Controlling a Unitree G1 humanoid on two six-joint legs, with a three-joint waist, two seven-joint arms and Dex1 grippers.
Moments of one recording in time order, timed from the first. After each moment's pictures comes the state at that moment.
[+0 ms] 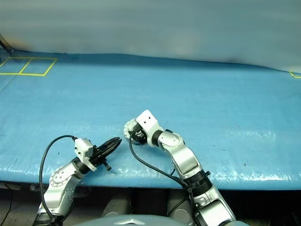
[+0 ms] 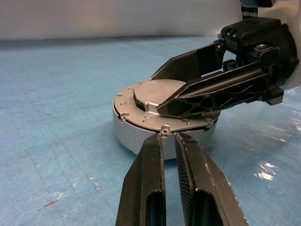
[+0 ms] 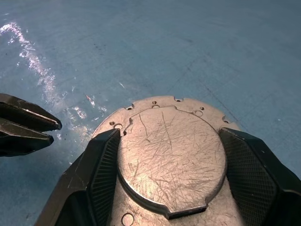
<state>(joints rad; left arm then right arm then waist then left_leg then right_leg) 0.15 0.34 0.03 0.01 -0.36 -0.12 -0.83 -0.34 -0.10 0.38 -0.12 0.05 0.64 0.45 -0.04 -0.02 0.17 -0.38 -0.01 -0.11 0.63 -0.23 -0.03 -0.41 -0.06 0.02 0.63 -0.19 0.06</state>
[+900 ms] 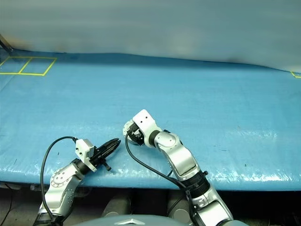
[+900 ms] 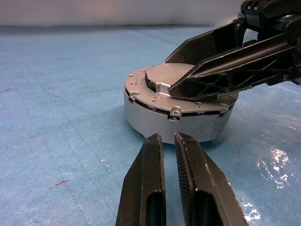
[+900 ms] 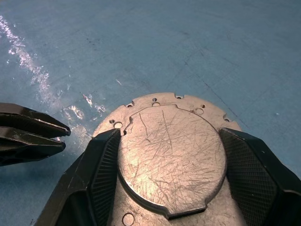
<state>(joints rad) 0.15 0.34 0.03 0.04 -0.33 -0.12 -0.81 -0.36 -0.08 0.43 -0.19 0.02 0.77 0.36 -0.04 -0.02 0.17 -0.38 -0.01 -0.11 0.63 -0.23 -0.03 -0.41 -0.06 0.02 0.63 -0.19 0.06</state>
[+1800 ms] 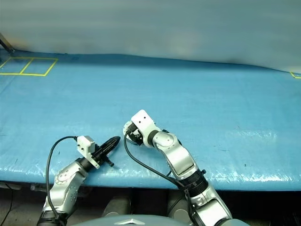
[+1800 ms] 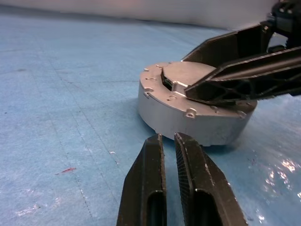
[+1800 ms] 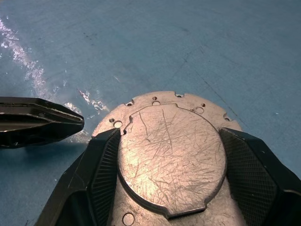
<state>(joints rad) 0.09 0.30 0.04 0.04 -0.39 0.03 -0.72 -0.37 -0.08 0.44 -0.16 0.01 0.79 0.34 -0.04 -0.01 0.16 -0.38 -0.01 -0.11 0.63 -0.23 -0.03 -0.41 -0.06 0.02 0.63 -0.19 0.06</state>
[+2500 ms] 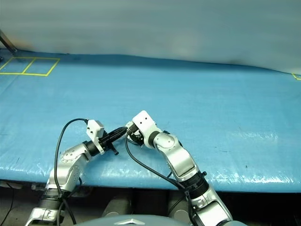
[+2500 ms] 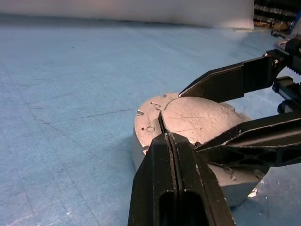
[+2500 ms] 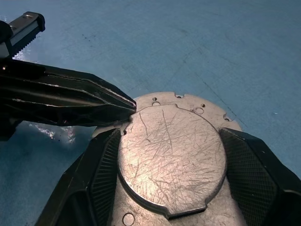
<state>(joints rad) -0.10 0.37 -0.03 0.08 -0.32 0.16 -0.76 -0.35 -0.08 0.44 -0.17 0.01 0.77 0.33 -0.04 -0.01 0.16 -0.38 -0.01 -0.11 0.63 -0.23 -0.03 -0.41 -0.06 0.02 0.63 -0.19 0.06</state>
